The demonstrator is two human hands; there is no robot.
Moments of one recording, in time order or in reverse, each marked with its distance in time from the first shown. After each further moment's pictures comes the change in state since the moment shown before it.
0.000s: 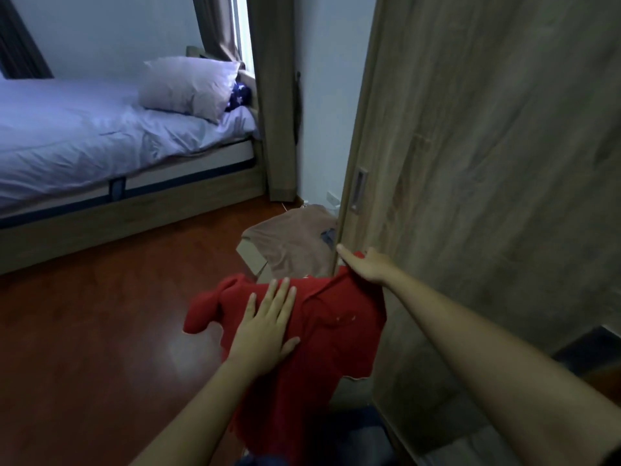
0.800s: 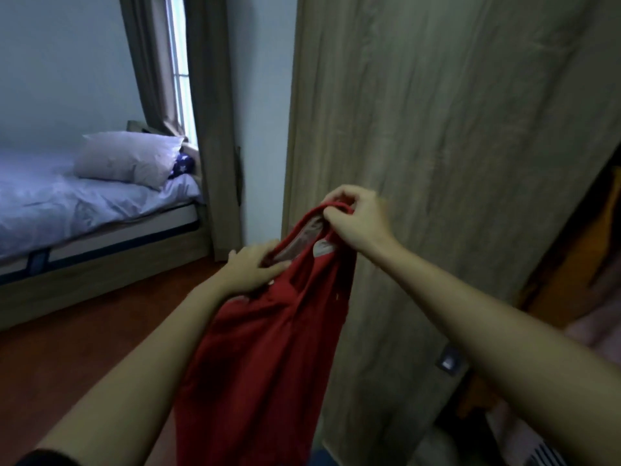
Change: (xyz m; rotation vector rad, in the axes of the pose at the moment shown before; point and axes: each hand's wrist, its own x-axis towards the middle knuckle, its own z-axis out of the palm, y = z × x) left_hand 0.087 0.014 -0.196 -0.676 0.069 0.151; right_hand -0.184 -0.057 -0.150 0.361 0.736 -0.682
